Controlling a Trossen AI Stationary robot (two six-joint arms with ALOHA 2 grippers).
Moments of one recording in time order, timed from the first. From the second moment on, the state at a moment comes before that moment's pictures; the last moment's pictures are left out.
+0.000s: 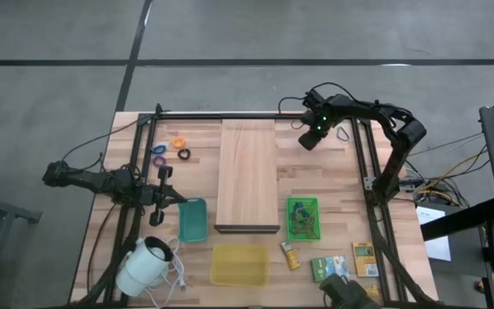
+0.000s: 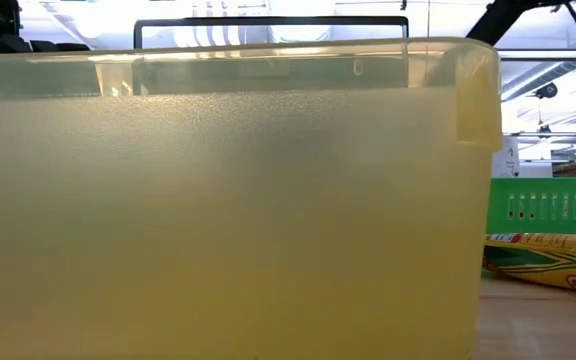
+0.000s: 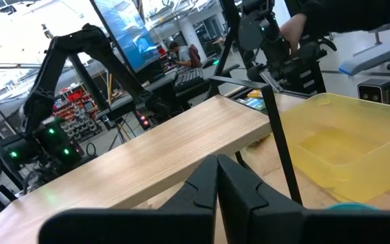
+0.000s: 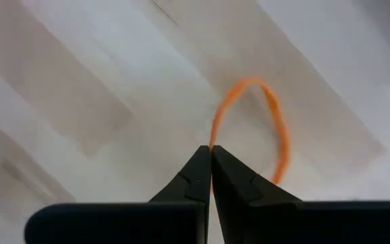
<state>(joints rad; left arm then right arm) -0.22 0.03 0.00 0.02 0.01 0.44 -0.89 1.79 1.13 -0.80 -0.12 -0.06</state>
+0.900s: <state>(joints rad) -0.22 0.03 0.00 0.02 0.01 0.44 -0.50 1.25 1.08 -1.04 -0.11 0.20</state>
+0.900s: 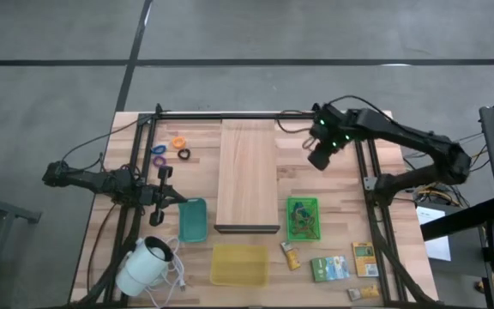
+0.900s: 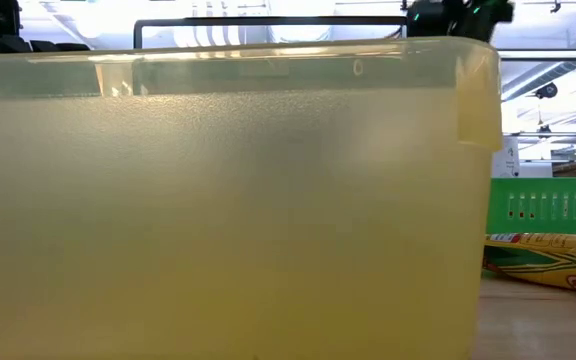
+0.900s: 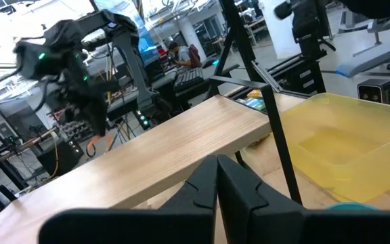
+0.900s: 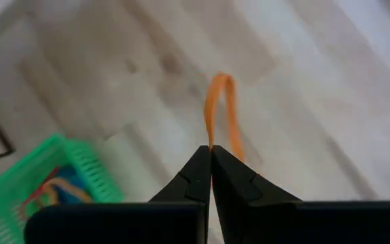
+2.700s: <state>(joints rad) -0.22 0.03 0.00 0.02 0.01 0.44 0.20 1.37 0.79 -0.58 -0.11 0.39</state>
